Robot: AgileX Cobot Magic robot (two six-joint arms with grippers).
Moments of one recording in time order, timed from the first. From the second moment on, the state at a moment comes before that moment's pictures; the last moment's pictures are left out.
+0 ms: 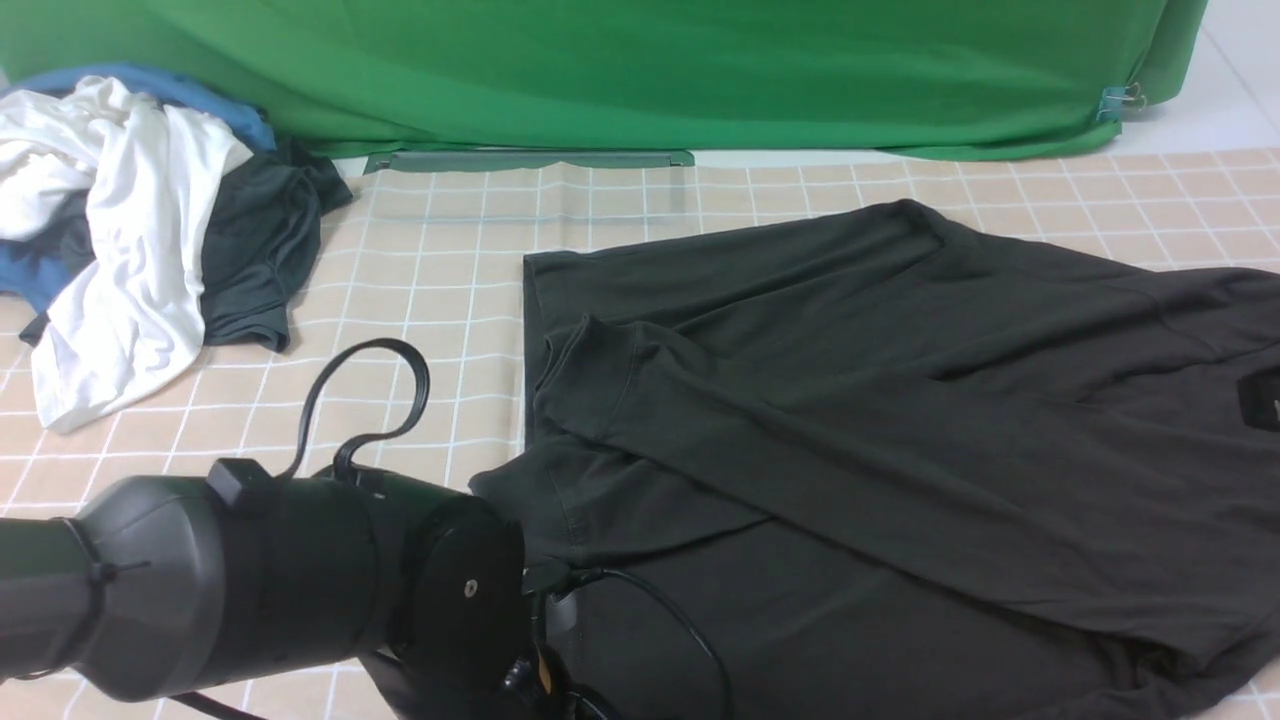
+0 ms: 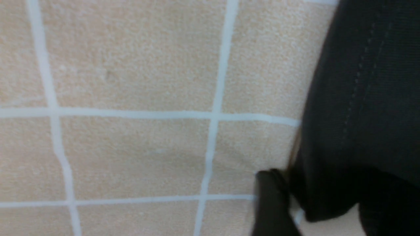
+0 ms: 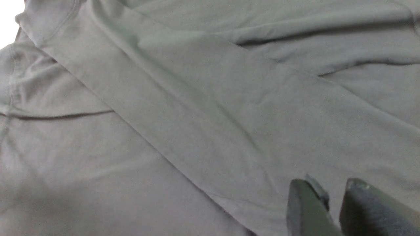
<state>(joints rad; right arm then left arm) 0.04 1.01 -0.86 0.24 0.89 -0.15 -0.81 1.62 -0.74 -0.41 0.74 -0.57</state>
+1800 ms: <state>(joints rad) -0.34 1.60 -0.74 -0.06 0.65 0.06 -0.48 1.36 -0.73 -0.08 0.89 -0.39</state>
